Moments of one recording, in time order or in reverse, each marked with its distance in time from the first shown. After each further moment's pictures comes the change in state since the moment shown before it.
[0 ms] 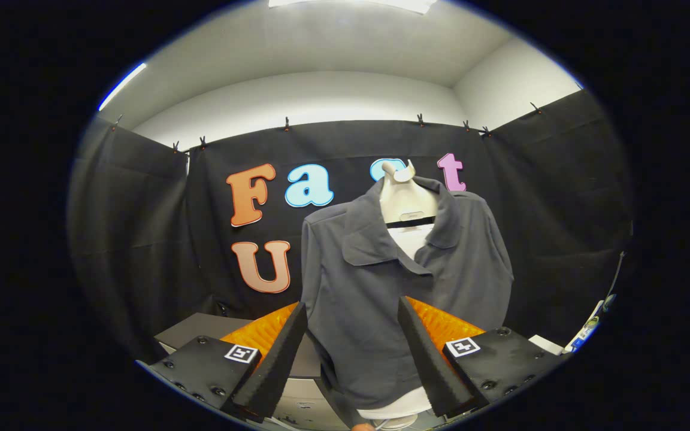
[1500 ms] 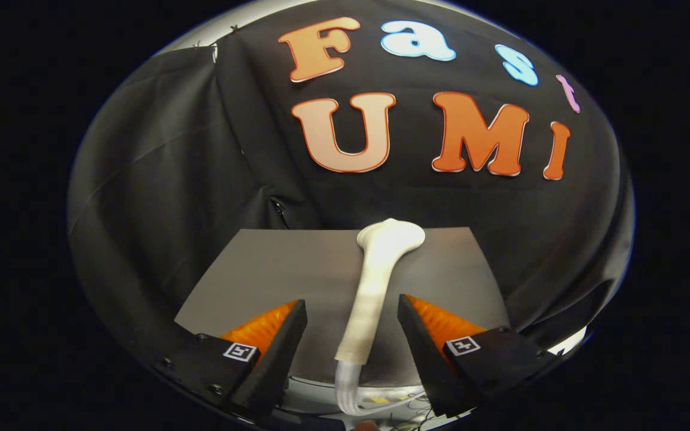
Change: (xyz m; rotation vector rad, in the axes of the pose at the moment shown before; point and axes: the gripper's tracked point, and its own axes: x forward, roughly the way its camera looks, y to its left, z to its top) arm 0.202 0.281 -0.248 0.009 0.697 0.176
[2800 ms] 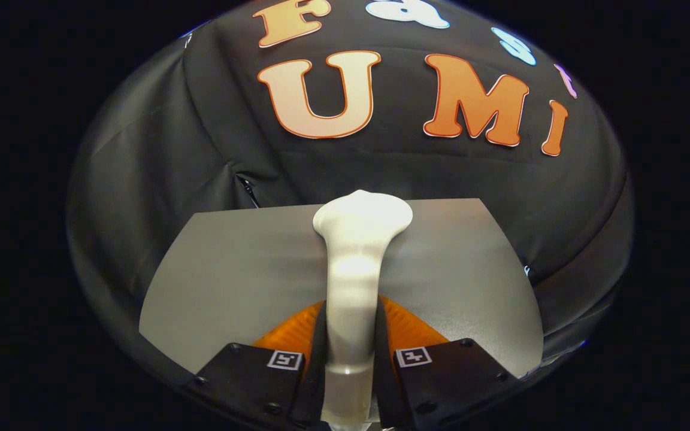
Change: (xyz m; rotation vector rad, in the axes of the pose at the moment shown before) arm 0.071 -0.018 -0.029 0.009 0.075 -0.059
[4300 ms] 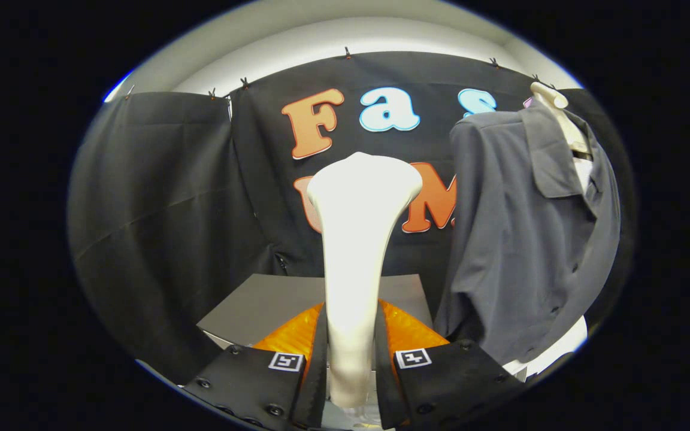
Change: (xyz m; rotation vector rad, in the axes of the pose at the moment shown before) arm -0.272 -0.077 0.058 -0.019 -0.452 0.091
